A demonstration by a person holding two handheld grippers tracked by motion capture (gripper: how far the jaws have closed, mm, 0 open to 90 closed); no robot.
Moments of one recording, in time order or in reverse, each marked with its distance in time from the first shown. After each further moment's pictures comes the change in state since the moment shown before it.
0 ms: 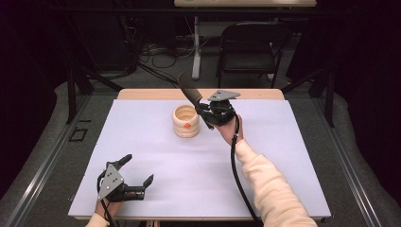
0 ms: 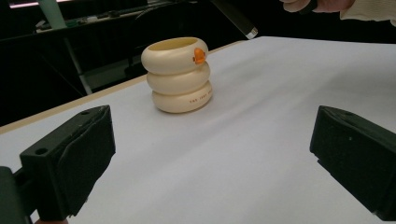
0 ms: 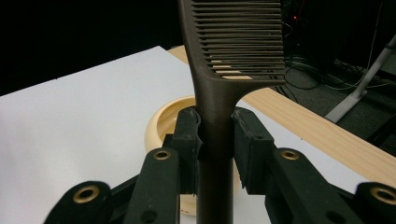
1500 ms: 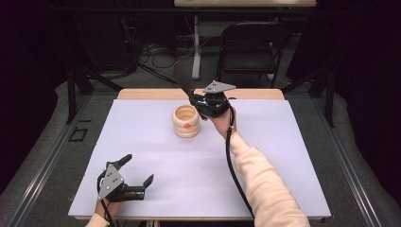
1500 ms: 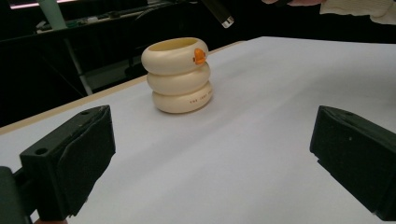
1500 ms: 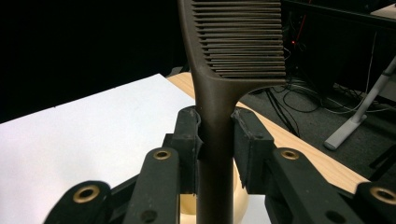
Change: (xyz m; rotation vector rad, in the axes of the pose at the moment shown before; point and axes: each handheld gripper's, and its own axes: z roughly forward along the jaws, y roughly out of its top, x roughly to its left) left arm 0.000 0.000 0.000 -0.002 0.002 0.001; right arm -0.003 0.022 0.016 -0.085 0.008 -0.020
